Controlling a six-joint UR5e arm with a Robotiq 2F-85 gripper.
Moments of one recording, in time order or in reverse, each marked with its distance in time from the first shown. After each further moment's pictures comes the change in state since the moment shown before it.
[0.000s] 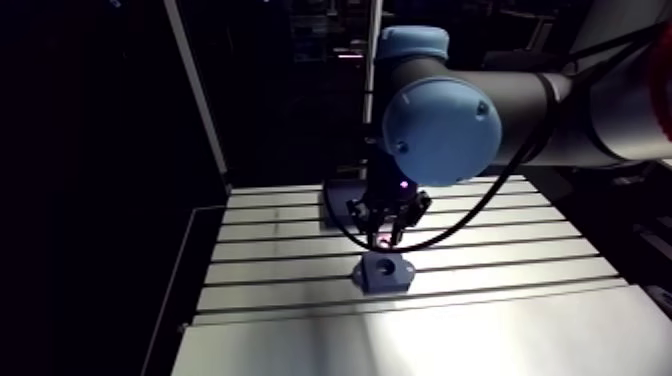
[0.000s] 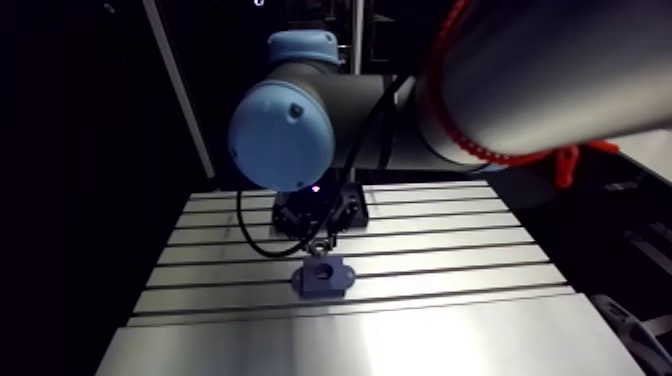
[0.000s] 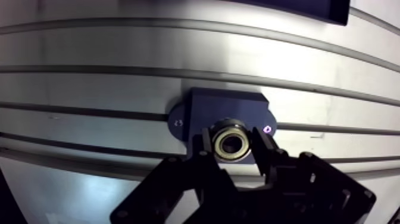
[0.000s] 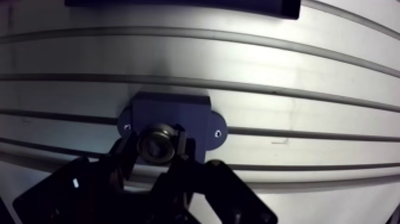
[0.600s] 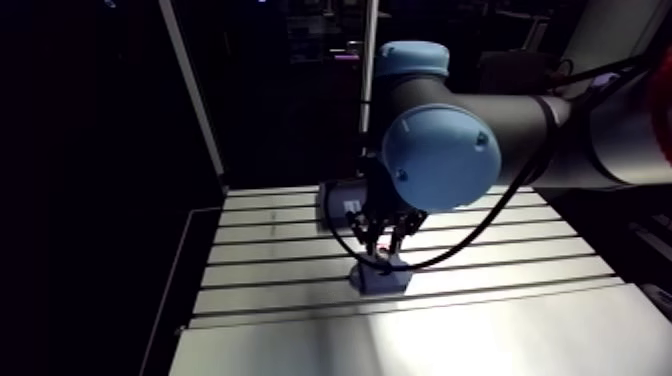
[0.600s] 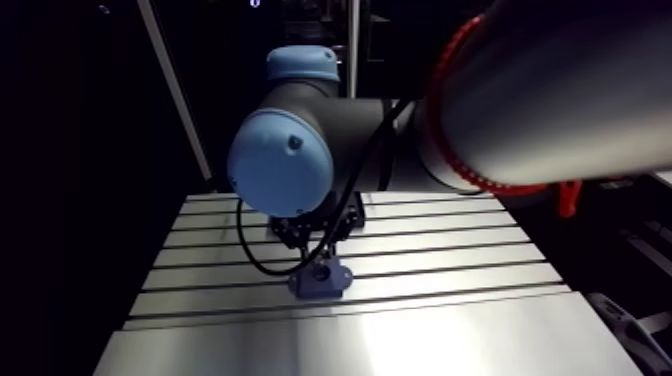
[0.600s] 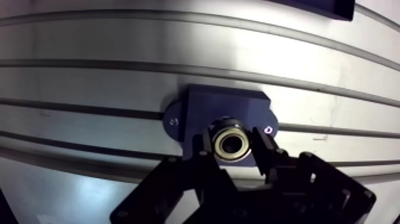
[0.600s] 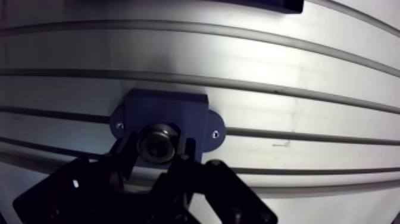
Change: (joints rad) arm -0.011 -0.002 0.047 -0.062 0.002 -0.028
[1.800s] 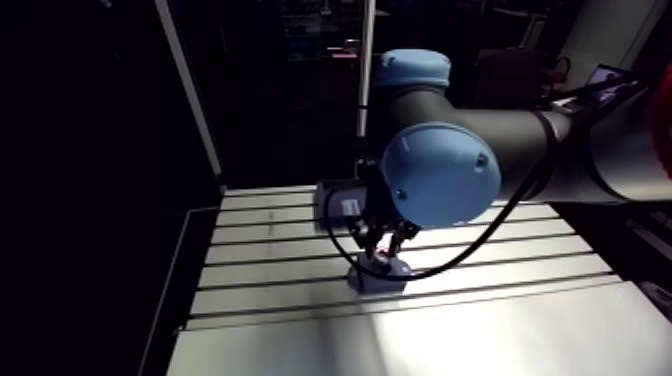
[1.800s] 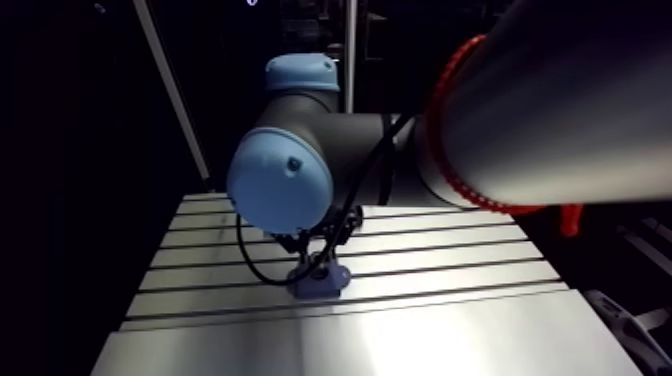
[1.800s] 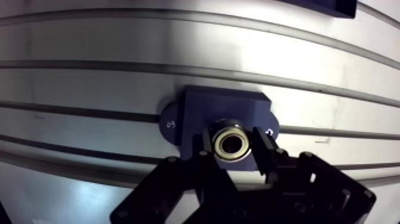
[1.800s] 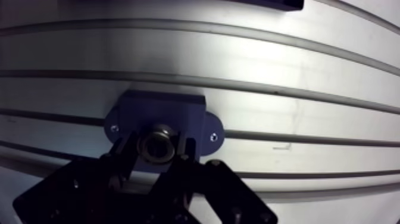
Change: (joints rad) arm -0.008 0.005 0.031 -0.053 0.003 -0.005
